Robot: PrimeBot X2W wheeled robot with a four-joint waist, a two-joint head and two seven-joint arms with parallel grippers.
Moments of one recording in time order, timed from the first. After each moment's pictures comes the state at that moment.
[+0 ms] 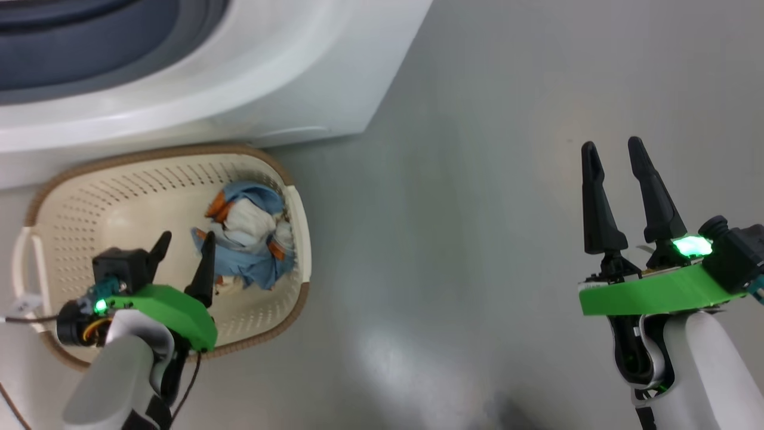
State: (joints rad) left arm -0.63 0.21 -0.31 0.93 -0.44 -0.13 -0.26; right arm -0.29 -0.06 0.07 0.07 0.39 0.12 -0.26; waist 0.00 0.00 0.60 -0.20
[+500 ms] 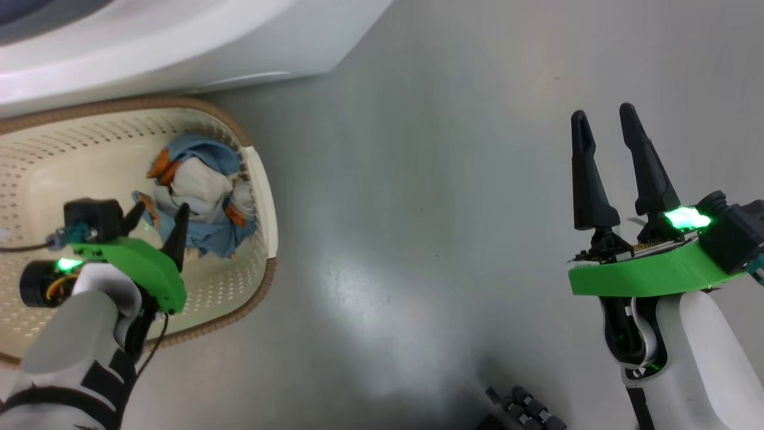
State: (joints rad) left arm -0.83 0.30 -0.54 1.11 -0.63 -0.13 -0.18; right arm -0.35 -0.05 0.10 0.05 0.39 0.12 -0.26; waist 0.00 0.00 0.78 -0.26
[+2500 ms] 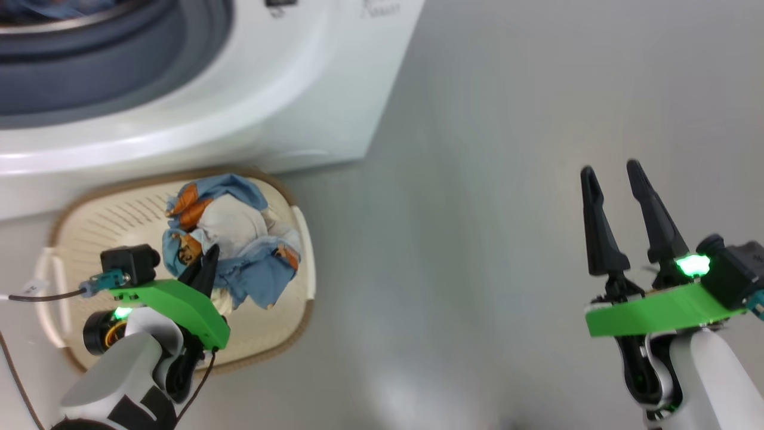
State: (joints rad) left arm -0.77 0.32 -0.94 1.02 -1.18 -0.13 -0.25; right arm -0.25 -0.11 0.09 0.08 0.40 0.12 -0.26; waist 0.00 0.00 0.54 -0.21
